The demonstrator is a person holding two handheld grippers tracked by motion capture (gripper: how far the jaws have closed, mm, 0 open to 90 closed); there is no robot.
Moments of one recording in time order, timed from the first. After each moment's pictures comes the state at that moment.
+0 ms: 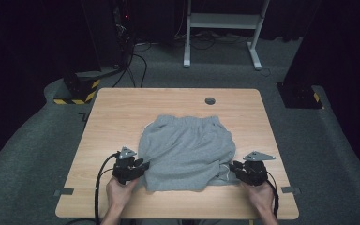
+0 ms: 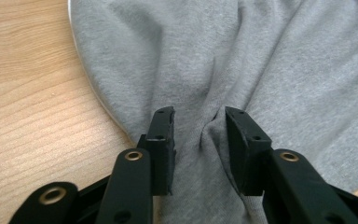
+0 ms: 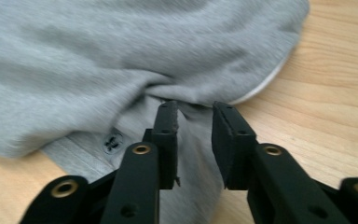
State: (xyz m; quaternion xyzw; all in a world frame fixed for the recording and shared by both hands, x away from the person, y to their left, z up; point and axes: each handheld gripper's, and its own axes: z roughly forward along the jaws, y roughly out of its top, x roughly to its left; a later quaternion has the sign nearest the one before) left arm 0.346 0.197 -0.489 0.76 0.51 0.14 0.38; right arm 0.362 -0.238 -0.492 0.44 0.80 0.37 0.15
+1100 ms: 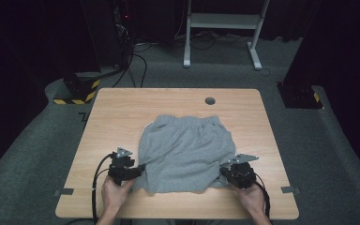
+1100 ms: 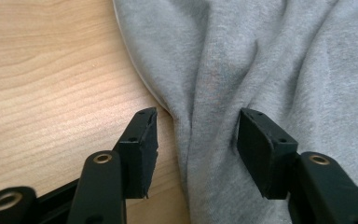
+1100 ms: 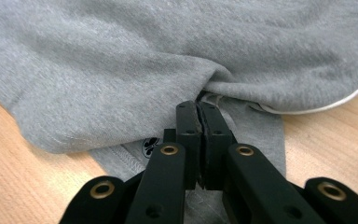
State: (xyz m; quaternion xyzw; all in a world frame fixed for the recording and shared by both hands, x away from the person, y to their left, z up) left arm 0.345 0.209 -0.489 0.76 0.55 0.15 0.33; right arm 0.354 -0.200 -0.489 0.41 0.84 0.33 0.13
